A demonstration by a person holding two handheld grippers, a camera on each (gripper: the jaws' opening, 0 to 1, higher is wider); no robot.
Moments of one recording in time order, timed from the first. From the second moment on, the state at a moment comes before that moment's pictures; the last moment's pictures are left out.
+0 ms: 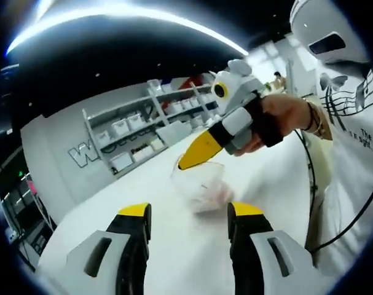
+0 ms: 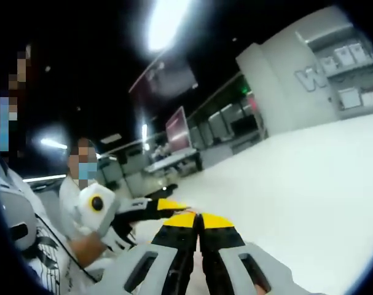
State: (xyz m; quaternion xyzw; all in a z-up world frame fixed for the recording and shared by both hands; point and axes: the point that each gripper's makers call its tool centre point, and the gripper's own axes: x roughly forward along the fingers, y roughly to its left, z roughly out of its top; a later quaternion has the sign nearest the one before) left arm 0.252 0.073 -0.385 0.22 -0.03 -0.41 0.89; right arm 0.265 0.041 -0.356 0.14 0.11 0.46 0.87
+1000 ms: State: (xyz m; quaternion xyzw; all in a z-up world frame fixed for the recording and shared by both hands) left arm 0.261 0.087 -0.391 0.04 0.02 -0.39 0.92; right arm 0.271 0.025 -0.332 0.20 0.10 0.45 0.86
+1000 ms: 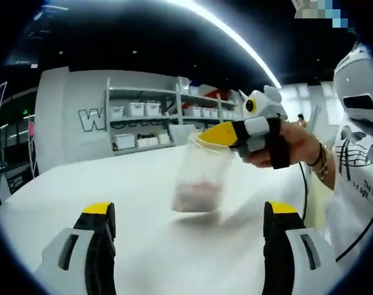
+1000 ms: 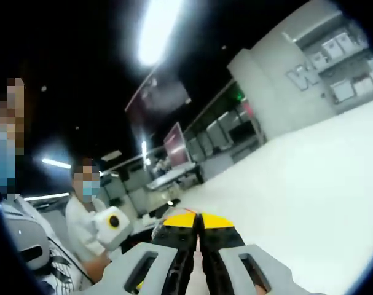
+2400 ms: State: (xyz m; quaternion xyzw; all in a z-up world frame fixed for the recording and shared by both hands) left arm 0.262 0.109 -0.380 0.06 -0.01 -0.36 0.93; right arm 0.318 0.021 -0.318 0.15 0.11 0.44 0.88
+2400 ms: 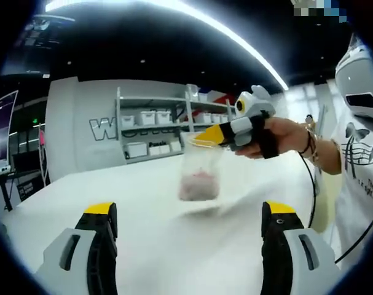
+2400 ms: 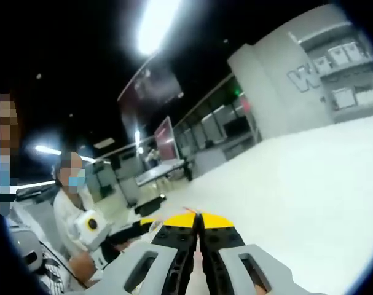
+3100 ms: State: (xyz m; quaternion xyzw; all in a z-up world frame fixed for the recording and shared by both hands) left arm 0.261 0.109 -0.377 0.07 -0.01 -0.36 0.93; right arm 0.365 0.008 -0.315 0.14 0.12 0.41 0.89
